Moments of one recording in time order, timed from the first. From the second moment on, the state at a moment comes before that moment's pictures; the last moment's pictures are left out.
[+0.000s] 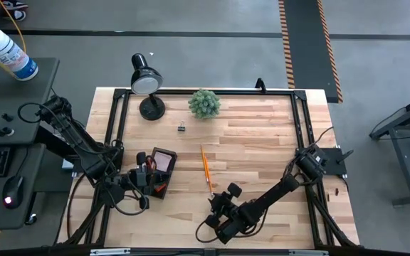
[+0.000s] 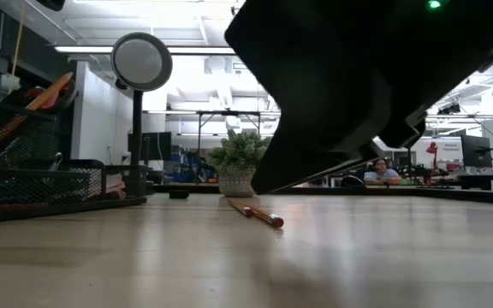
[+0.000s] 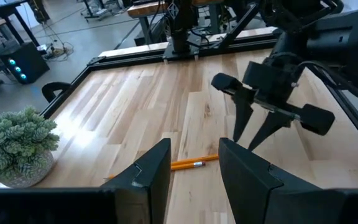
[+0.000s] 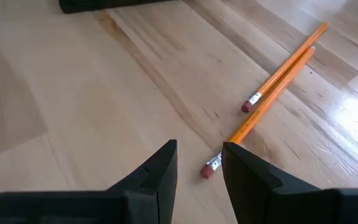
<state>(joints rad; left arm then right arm) -0.74 1.11 0.69 -0.16 -0.98 -0.29 0.64 2.22 1.49 -0.49 0.88 1.08</state>
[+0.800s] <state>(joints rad) -0.74 1.11 0.69 -0.17 -0.98 -0.30 0.58 2.31 1.50 -0.52 0.81 1.16</state>
